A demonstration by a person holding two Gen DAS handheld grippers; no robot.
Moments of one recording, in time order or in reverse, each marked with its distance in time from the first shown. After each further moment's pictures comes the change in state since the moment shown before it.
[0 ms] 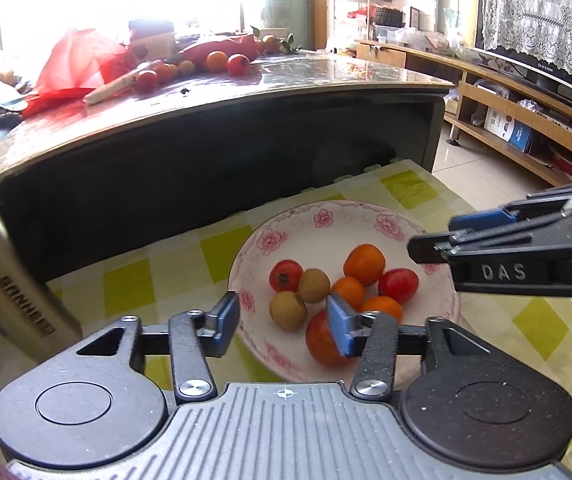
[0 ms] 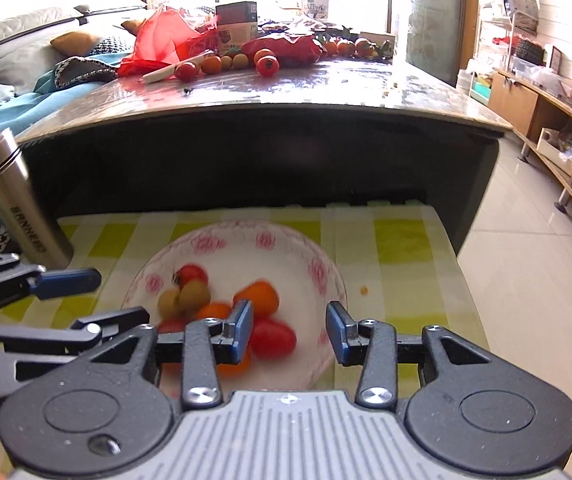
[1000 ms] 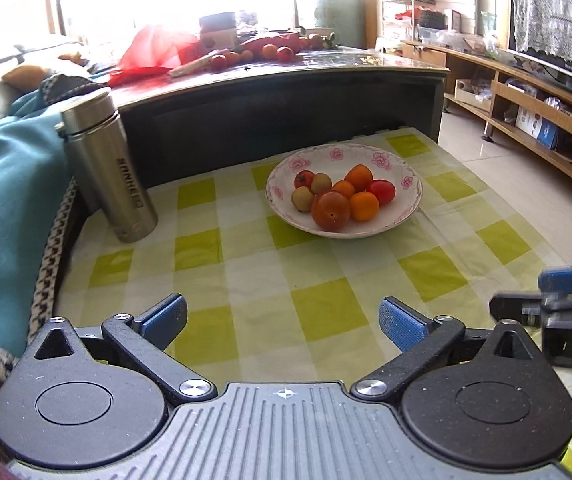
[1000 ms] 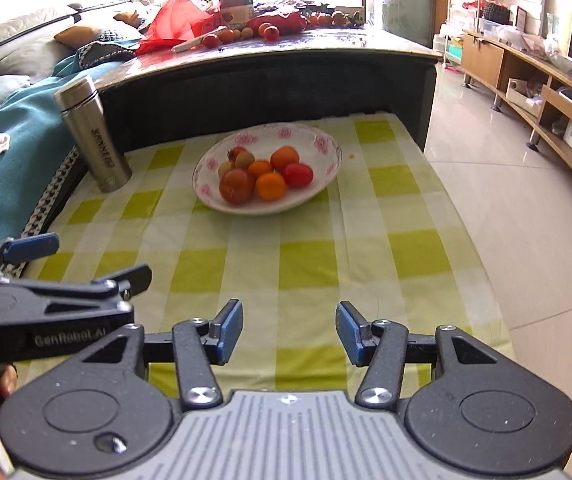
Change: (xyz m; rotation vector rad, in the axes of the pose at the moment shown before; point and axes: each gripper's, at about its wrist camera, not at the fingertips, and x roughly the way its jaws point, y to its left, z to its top) left arm -0.111 -0.035 -0.085 -0.086 0.010 0.164; right arm -0.131 0.034 -0.118 0.083 0.066 -0.012
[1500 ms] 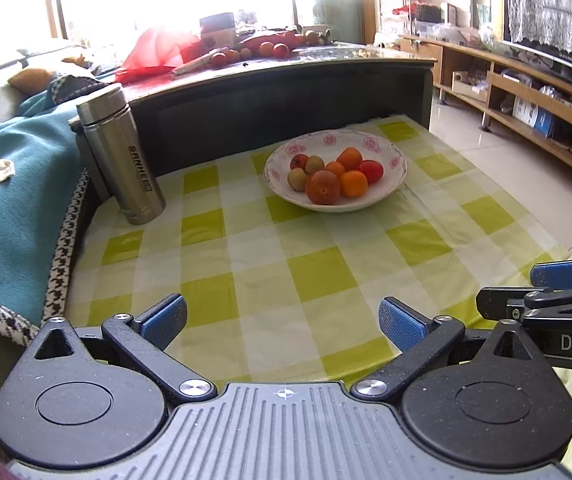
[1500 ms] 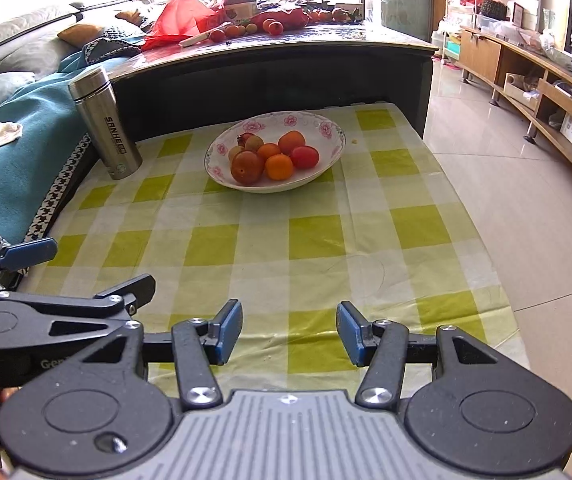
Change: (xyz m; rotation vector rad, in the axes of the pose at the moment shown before) left arm -0.027 -0.011 -0.023 0.033 0.009 0.028; right arm -0.017 0.007 -0.021 0.012 0.004 0.005
